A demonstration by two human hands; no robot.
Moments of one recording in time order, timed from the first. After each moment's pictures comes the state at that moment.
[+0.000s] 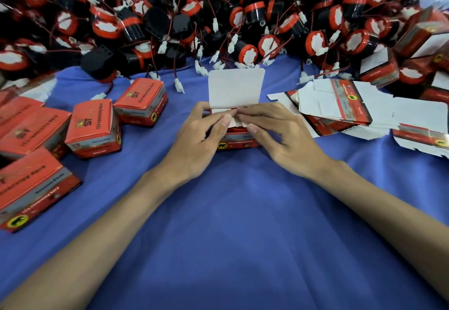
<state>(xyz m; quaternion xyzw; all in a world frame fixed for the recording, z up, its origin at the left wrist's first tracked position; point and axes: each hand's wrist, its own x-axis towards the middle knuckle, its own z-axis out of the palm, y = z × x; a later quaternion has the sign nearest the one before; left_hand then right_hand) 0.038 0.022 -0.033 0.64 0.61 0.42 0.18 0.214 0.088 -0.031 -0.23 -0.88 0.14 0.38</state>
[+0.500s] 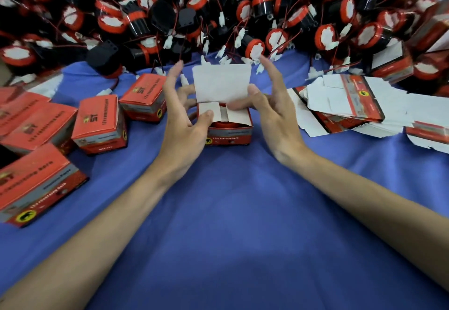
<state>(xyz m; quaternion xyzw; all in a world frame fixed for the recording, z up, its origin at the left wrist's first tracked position) 0.032 0.020 -0.030 0.51 0.55 0.62 0.23 0.168 0.087 -0.024 -0.28 -0.68 0.47 0.49</state>
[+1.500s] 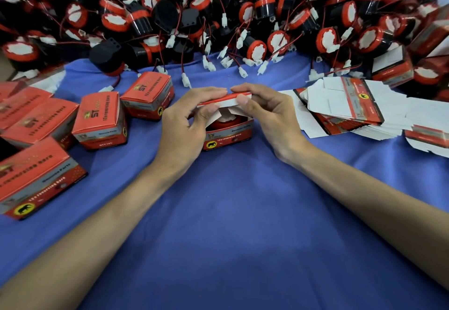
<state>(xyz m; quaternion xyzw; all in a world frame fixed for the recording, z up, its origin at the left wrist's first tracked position) 0.030 0.016 -0.027 0.61 0.54 0.58 0.10 0.172 0.095 -0.027 -0.20 -0.65 0.57 0.46</state>
